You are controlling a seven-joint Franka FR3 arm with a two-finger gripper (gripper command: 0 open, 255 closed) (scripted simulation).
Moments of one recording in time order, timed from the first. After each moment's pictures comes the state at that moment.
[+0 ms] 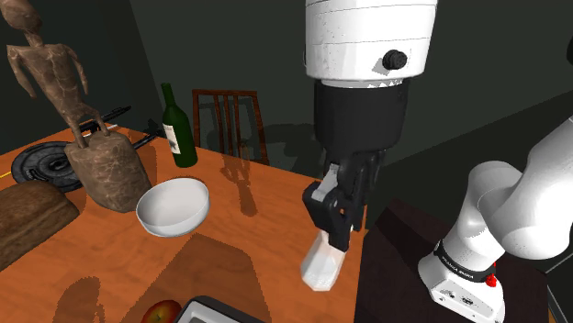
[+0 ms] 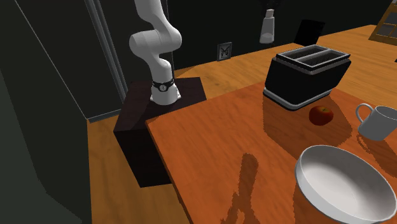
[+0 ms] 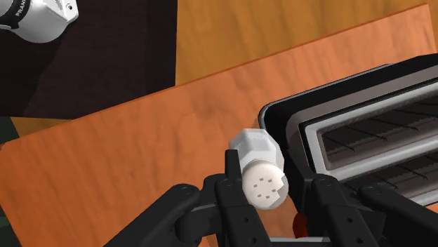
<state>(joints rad) 0.41 -0.24 0.54 -1.75 0.29 1.49 0.89</state>
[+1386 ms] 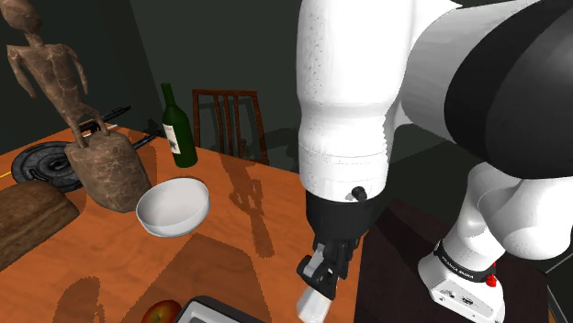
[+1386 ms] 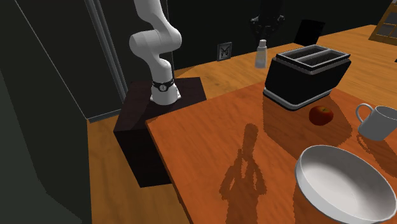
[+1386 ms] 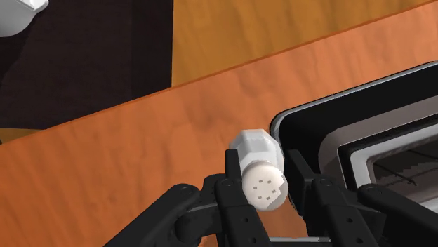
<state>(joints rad) 0.43 -0.28 0.57 -2.05 0.32 1.75 0.85</state>
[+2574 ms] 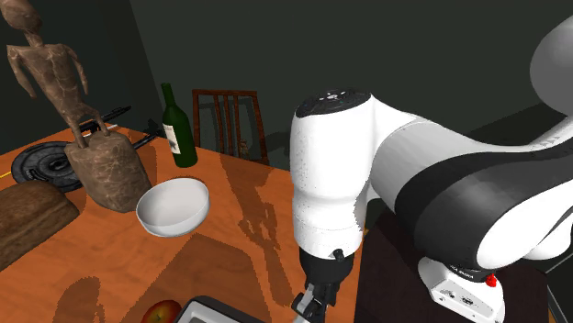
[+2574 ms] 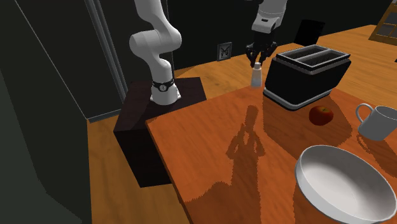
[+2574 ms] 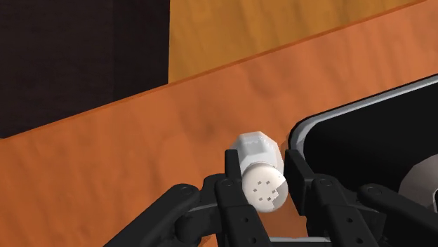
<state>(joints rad) 0.44 -0.22 0.60 -2.24 0.32 1.99 0.82</state>
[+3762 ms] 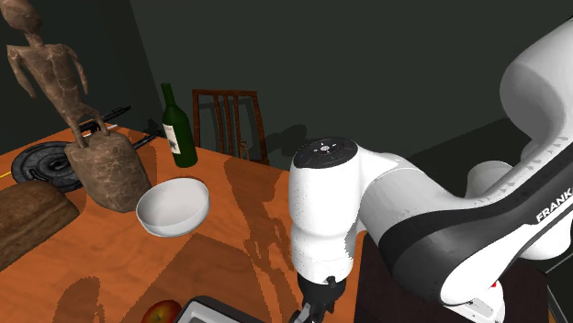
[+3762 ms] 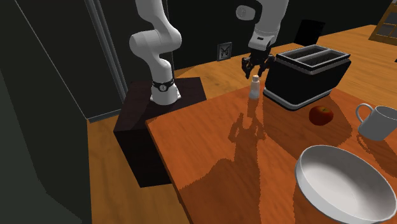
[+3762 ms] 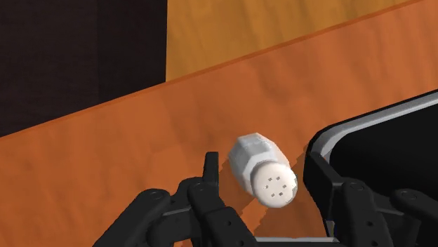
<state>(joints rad) 0.44 -0.14 0.63 -2.33 0.31 2.15 0.82</state>
